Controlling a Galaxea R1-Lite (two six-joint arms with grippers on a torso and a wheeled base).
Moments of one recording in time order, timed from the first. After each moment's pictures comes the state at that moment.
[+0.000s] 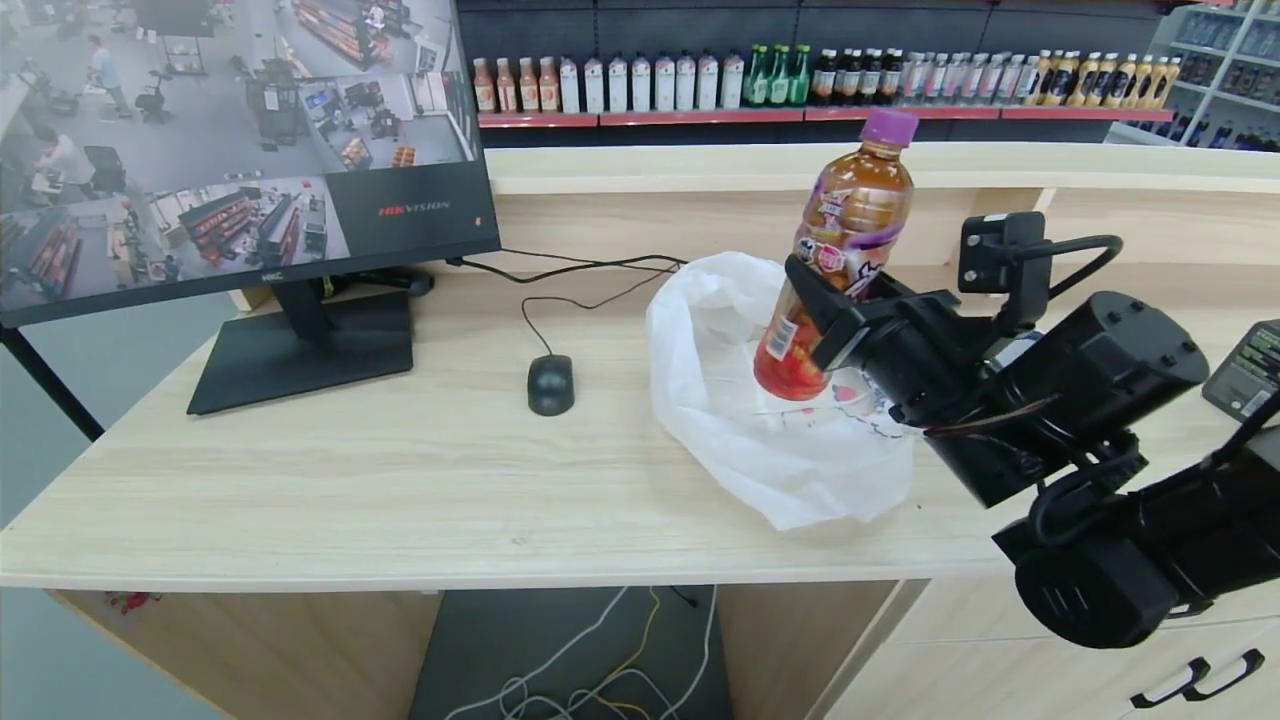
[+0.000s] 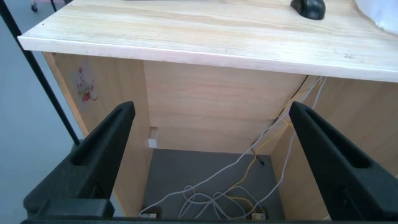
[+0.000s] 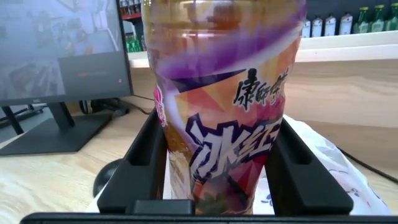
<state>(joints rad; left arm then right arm) 0.00 0.00 0.00 0.00 0.01 -0.01 0.50 1.92 -0.79 -1.57 -0.04 0.04</state>
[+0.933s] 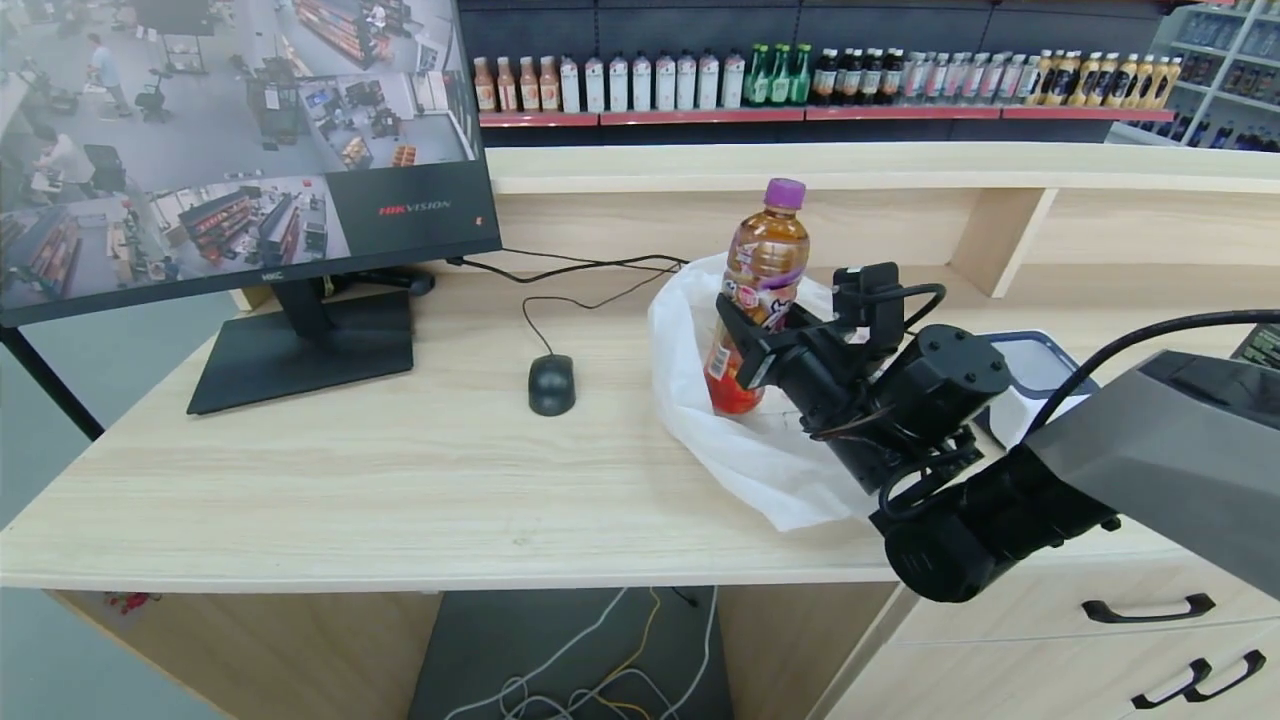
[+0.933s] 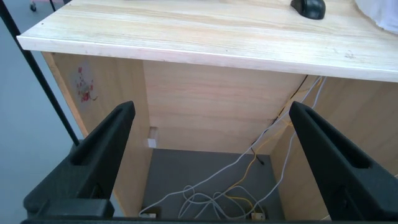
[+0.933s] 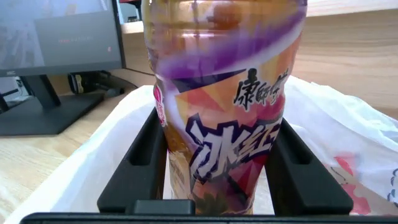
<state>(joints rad) 0.00 0.00 0.00 0.00 0.01 -0.01 0.51 2.18 -1.02 -1.57 -0.01 0.03</state>
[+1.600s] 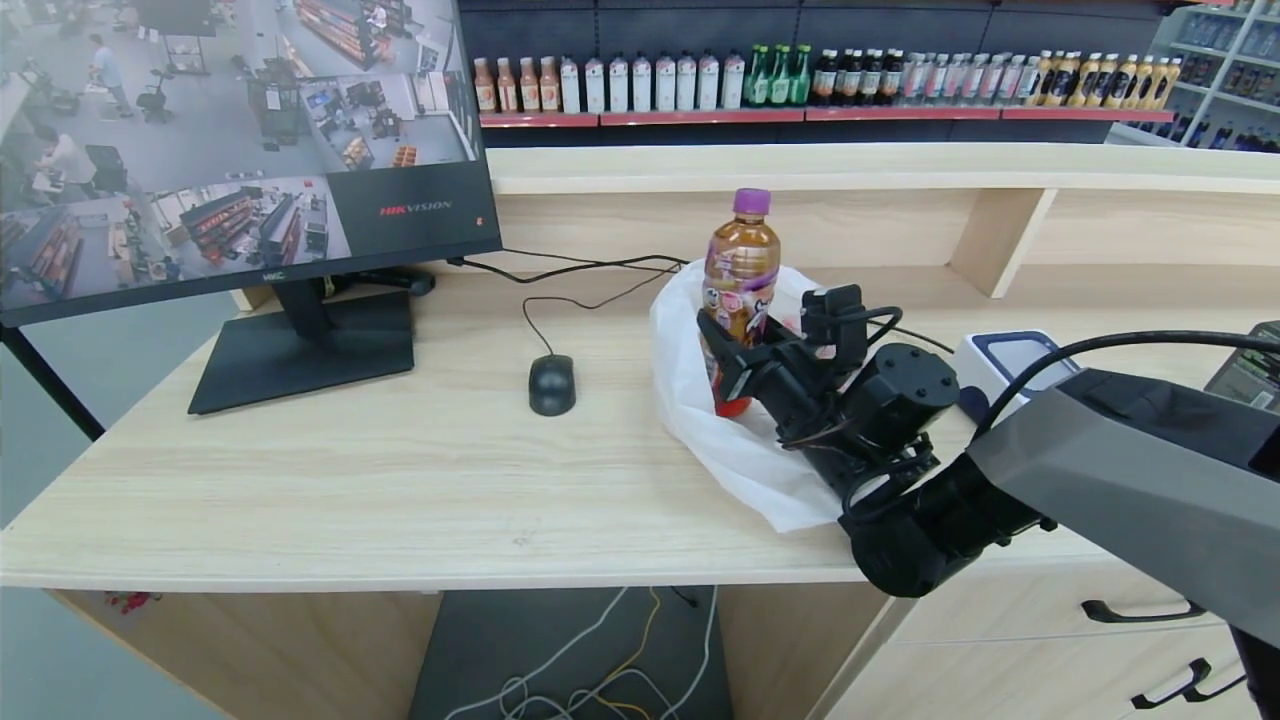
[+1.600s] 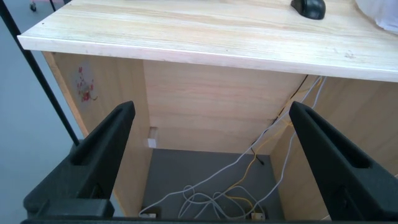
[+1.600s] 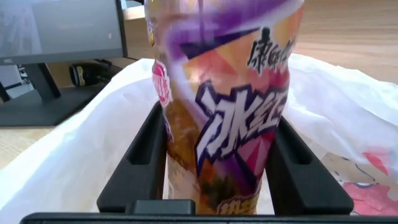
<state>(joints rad) 0.00 0.00 0.00 0.00 0.01 -0.01 0.50 2.29 -1.11 -1.57 0.01 0.03</state>
